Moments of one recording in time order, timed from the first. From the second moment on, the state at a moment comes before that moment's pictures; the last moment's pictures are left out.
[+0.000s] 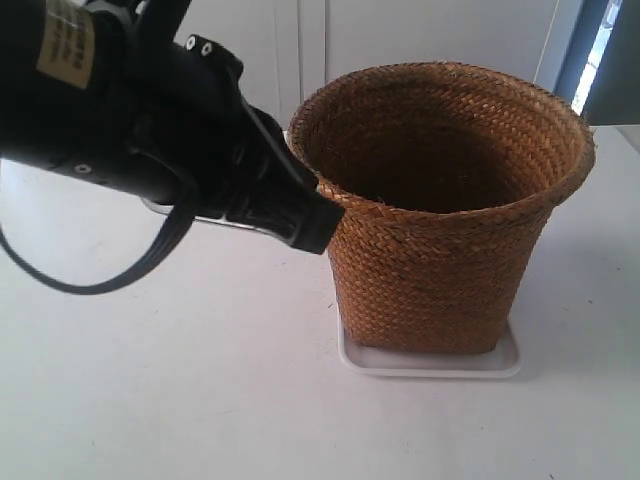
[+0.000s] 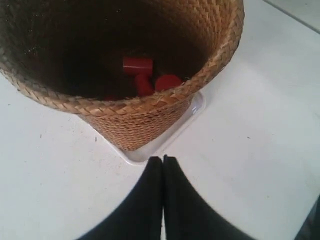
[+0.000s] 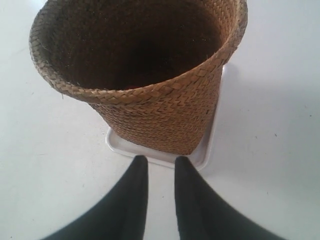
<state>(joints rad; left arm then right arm) -0.90 1.22 -1.21 0.11 0.74 -0.23 -0.02 0.63 -0.92 0.26 1.05 -0.12</state>
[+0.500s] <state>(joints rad) -0.90 1.20 -1.20 0.08 0.92 -0.23 -0.02 0.63 -0.92 0.26 1.05 -0.12</state>
